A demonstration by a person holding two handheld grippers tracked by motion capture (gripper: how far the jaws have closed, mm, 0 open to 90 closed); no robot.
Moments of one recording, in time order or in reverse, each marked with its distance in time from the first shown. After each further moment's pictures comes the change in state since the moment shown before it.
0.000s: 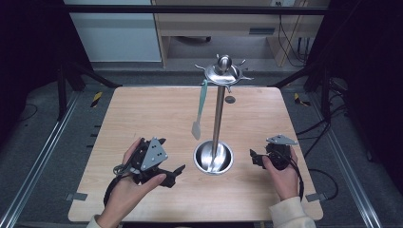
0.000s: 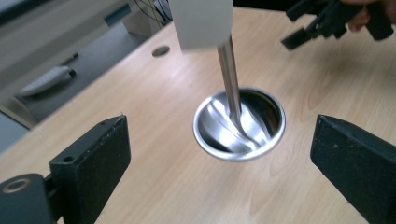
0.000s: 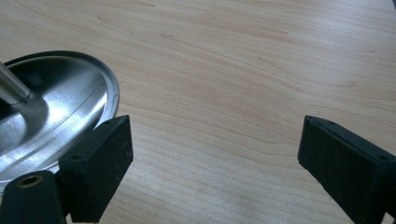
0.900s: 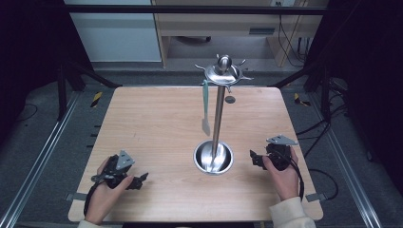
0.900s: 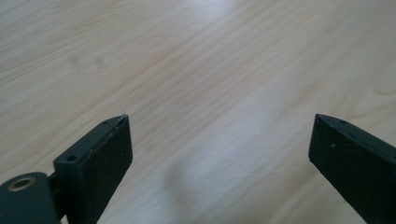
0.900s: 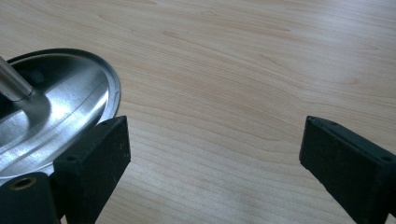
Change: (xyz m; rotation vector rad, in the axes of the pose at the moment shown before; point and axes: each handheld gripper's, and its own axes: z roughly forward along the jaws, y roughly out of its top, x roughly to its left) left arm 0.076 -0.147 0.011 0.244 0.181 -0.242; right arm 0.000 -0.001 -0.001 0.006 0.009 0.003
